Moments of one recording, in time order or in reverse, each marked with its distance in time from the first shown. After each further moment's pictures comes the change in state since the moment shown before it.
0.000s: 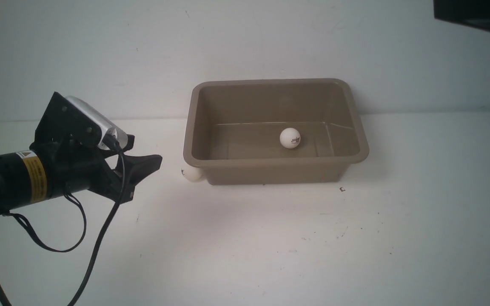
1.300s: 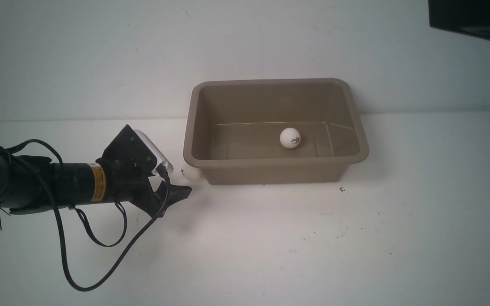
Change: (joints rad) right arm 0.000 0.000 0.000 0.019 0.031 0.022; left arm -0.060 0.484 -0.253 0.021 0.007 0.208
